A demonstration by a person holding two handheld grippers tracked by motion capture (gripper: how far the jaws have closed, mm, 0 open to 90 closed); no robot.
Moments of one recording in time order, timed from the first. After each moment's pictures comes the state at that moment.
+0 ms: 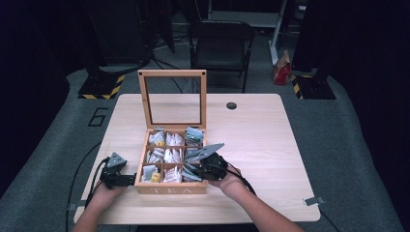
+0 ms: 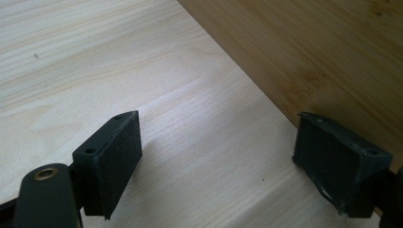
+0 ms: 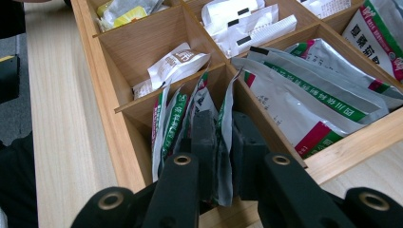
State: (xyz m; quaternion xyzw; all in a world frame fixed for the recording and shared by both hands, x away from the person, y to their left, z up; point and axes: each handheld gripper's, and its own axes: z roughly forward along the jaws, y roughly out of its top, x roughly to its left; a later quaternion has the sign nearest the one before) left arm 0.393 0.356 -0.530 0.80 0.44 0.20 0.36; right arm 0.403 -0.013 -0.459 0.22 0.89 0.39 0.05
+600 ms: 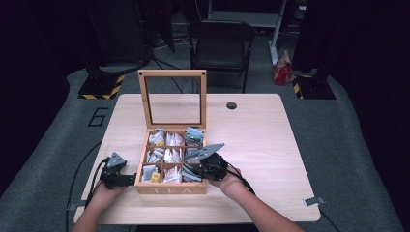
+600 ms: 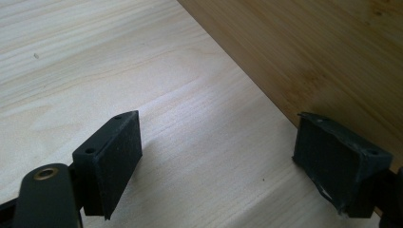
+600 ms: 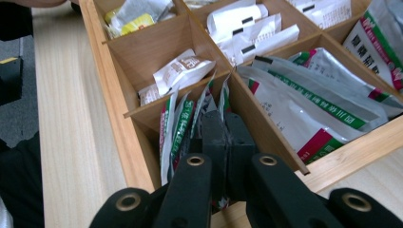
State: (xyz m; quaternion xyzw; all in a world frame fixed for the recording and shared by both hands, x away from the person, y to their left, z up) left arm 0.393 0.356 -0.530 0.80 0.44 0.20 0.36; right arm 0.401 -0.013 -0.455 0.21 0.89 0.40 0.05
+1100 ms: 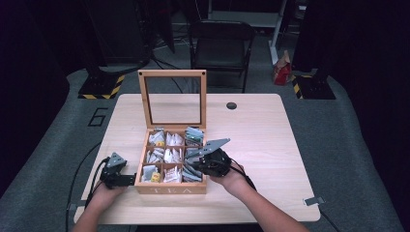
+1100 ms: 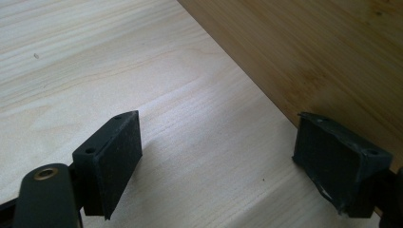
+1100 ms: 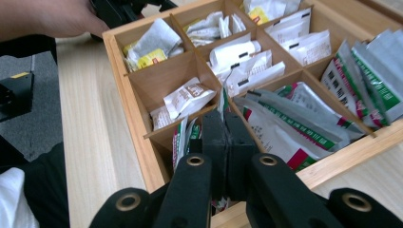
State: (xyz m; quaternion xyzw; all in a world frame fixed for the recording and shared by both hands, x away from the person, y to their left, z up) left arm 0.393 0.356 -0.530 0.80 0.44 0.20 0.36; right arm 0.398 -0.022 -0.427 0.21 0.88 0.43 0.05
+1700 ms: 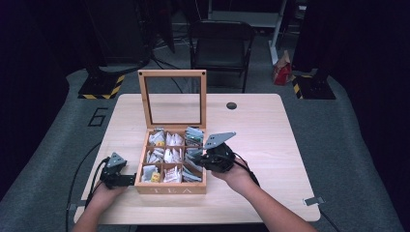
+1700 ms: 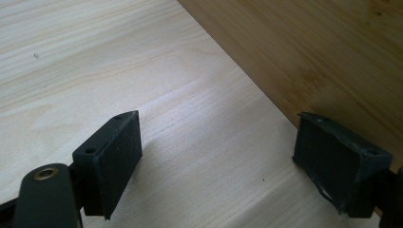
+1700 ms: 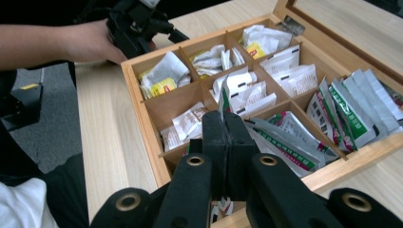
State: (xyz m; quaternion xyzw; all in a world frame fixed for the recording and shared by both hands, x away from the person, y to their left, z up) left arm 0.393 0.356 -0.530 0.80 0.44 0.20 0.36; right arm 0.395 -0.029 -0.395 0.20 0.87 0.45 0.05
